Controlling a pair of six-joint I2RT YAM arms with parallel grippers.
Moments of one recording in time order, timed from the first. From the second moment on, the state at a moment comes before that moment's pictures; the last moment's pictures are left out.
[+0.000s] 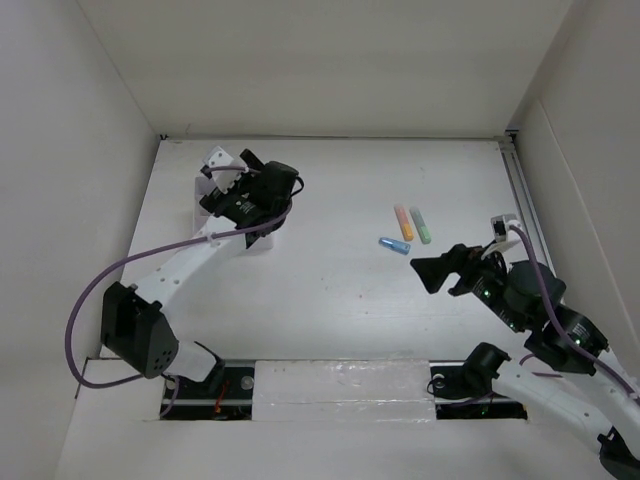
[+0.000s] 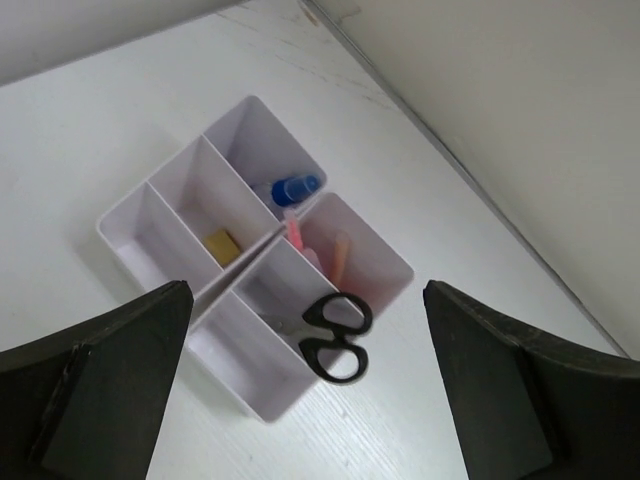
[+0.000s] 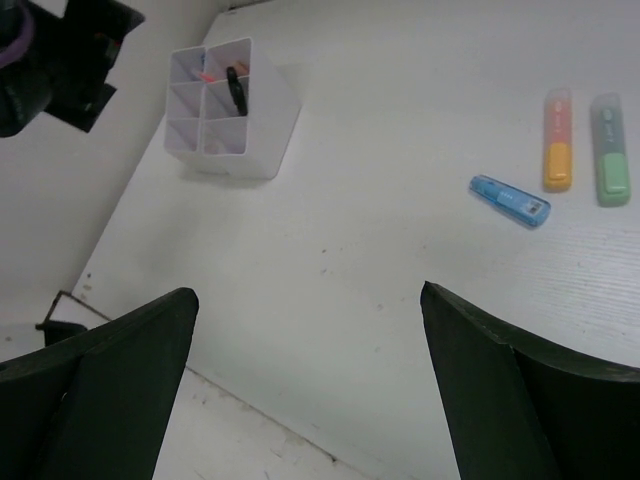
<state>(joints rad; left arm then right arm) -0.58 1.43 1.26 -0.63 -1.18 -1.15 0.79 0.45 0.85 -0.58 0.22 0.55</state>
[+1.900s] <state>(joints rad) -0.85 2.47 2.25 -1.04 -0.13 -1.55 0.79 0.13 1.01 -0.77 0.63 0.76</state>
